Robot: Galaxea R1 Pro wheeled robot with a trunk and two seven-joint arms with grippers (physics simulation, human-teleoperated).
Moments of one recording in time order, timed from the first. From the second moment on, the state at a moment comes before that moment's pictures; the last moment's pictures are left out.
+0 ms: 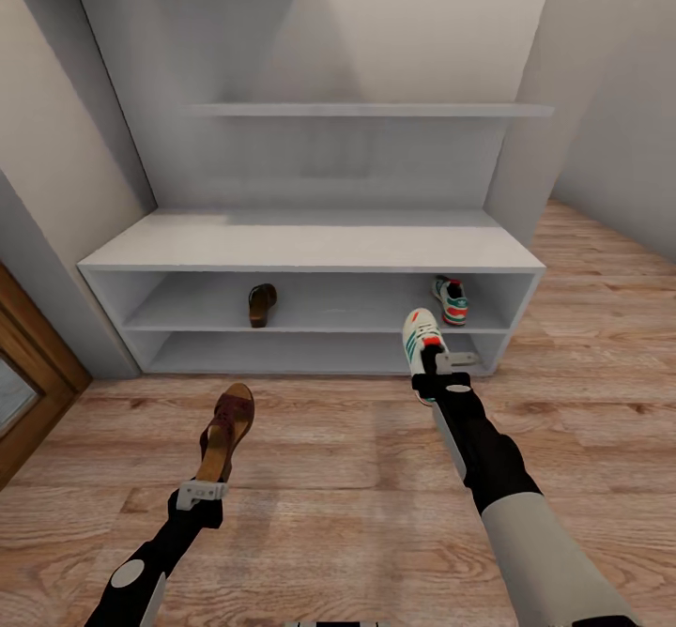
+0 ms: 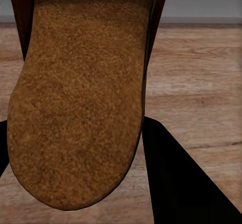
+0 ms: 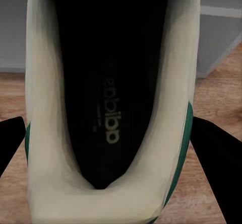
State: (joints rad) left arm -0.29 0.00 0.27 -0.87 -0.14 -0.16 -0.36; right arm -0.73 0.07 0.06 -0.99 0.06 0.55 -0.24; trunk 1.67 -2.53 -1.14
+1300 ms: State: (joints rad) left arm -0.28 0.02 0.24 -0.87 -0.18 -0.17 -0.37; right arm -0.75 0.07 0.04 -0.97 0.06 0.55 -0.24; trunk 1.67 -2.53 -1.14
